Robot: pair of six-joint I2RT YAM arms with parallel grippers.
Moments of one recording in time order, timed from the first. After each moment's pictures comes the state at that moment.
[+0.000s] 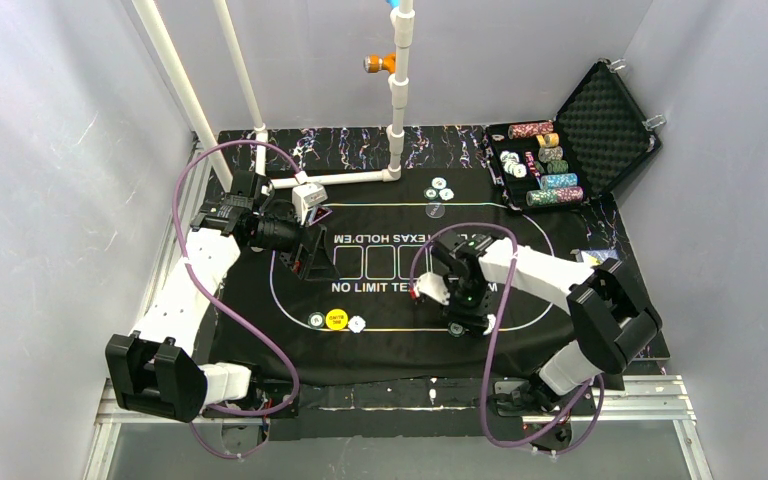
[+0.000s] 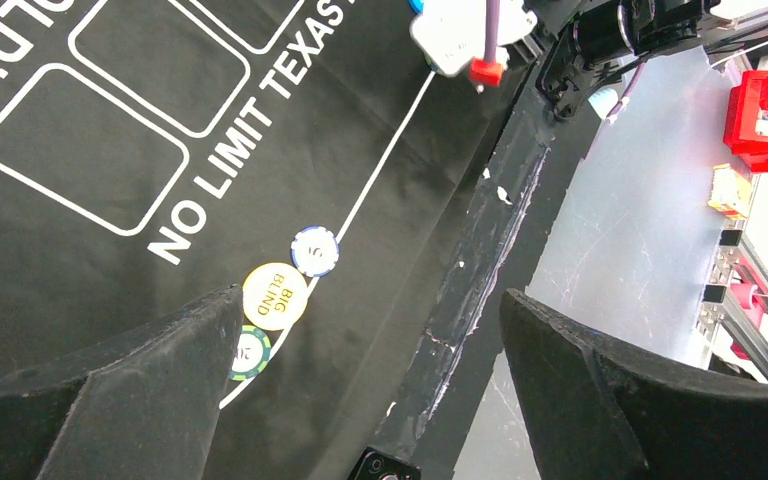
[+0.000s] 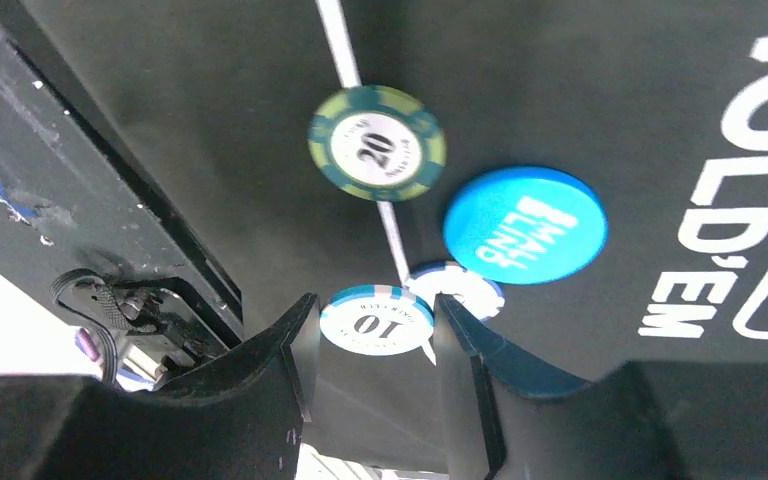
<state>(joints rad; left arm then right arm) -0.20 1.26 1.16 -1.01 0.90 0.35 0.72 1.53 0.95 -1.04 -0.14 -0.65</state>
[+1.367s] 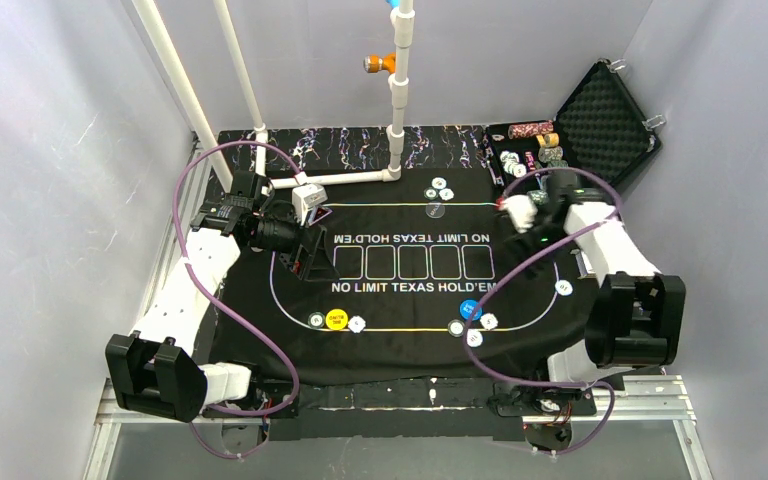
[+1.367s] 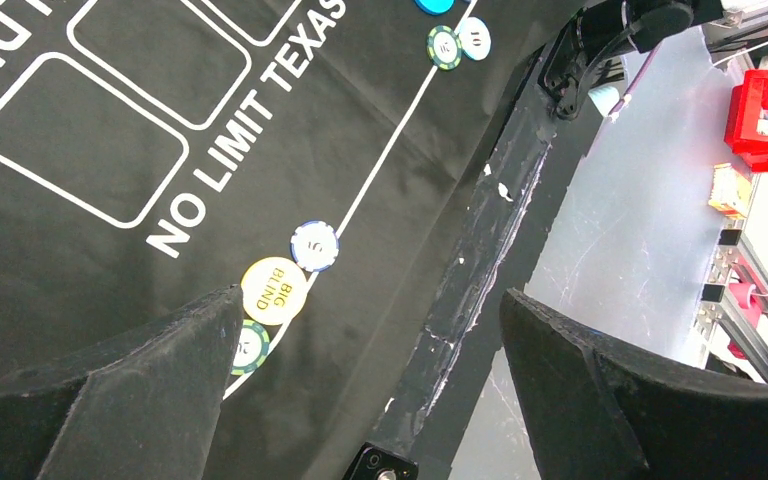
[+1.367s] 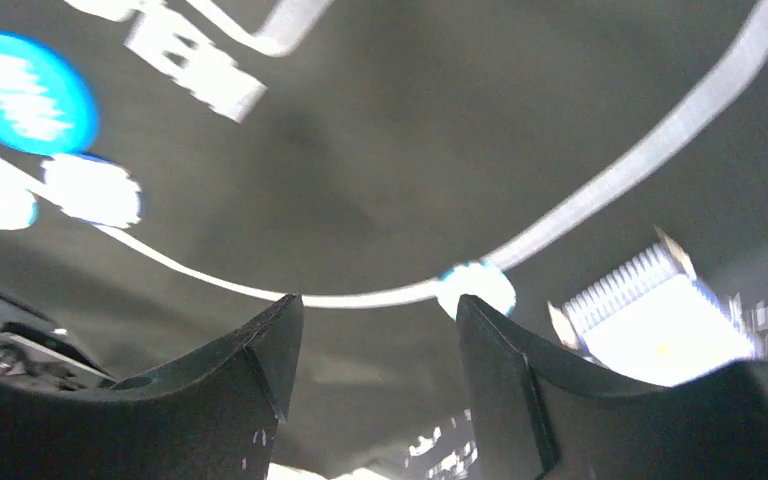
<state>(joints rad) -0.20 1.26 1.16 -1.02 0.89 0.35 0.16 1.48 1.10 -1.02 -0.19 -0.76</state>
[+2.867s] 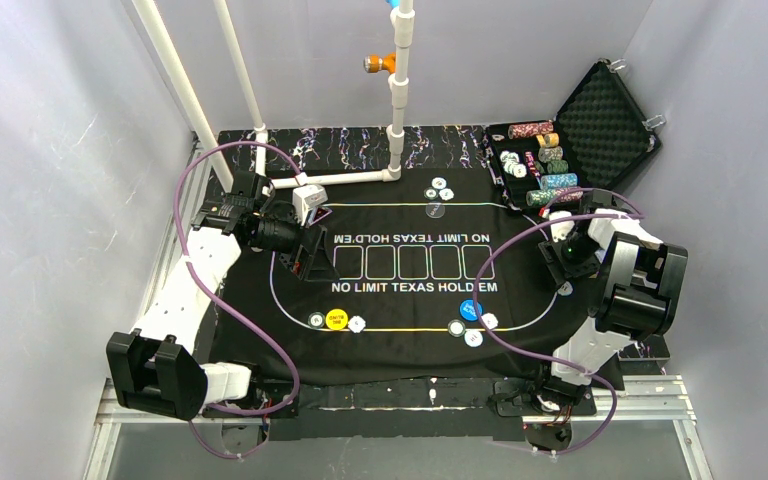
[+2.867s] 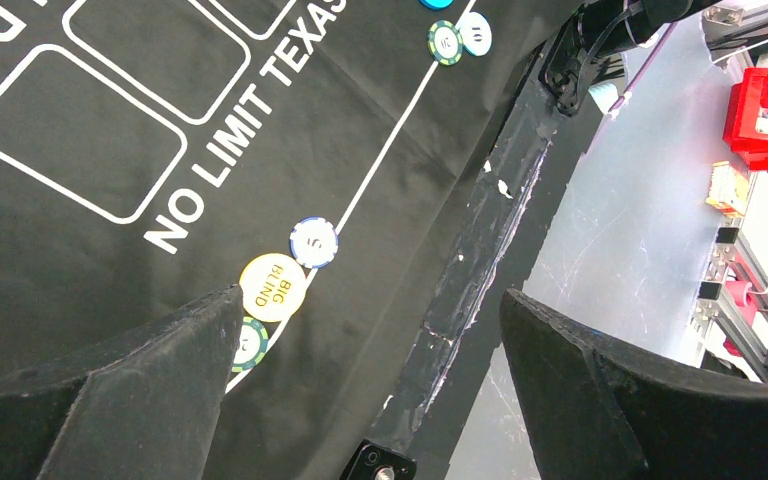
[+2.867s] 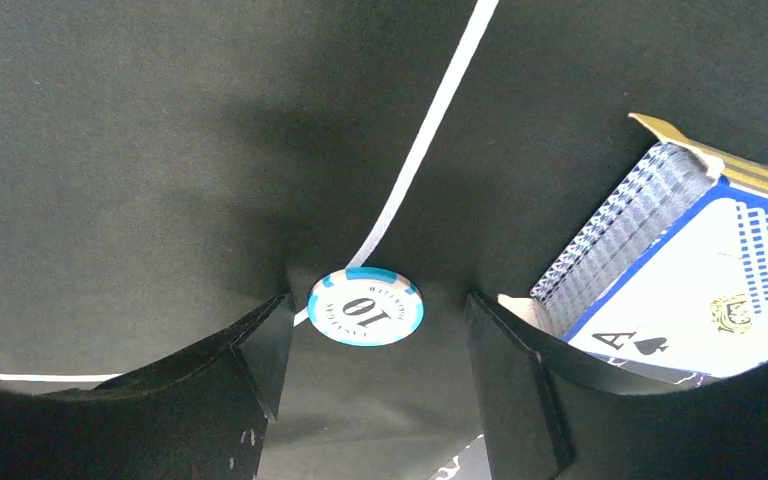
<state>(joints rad) -0.20 1.27 1.16 -1.03 0.89 0.35 -0.27 1.69 1.02 -0.77 -0.08 -0.65</state>
